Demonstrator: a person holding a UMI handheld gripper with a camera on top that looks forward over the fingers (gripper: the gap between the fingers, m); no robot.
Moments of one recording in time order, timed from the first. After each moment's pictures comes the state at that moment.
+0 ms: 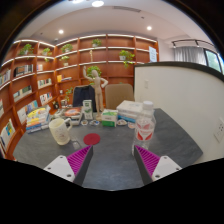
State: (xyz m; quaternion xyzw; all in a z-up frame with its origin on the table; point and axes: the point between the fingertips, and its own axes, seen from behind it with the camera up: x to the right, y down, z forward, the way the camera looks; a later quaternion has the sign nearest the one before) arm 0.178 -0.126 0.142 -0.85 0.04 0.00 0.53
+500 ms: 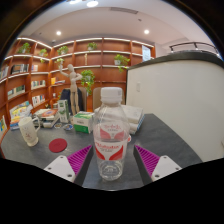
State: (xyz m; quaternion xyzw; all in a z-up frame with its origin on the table) arm 0.303 -0.024 0.078 -0.82 0.03 -0.03 0.56
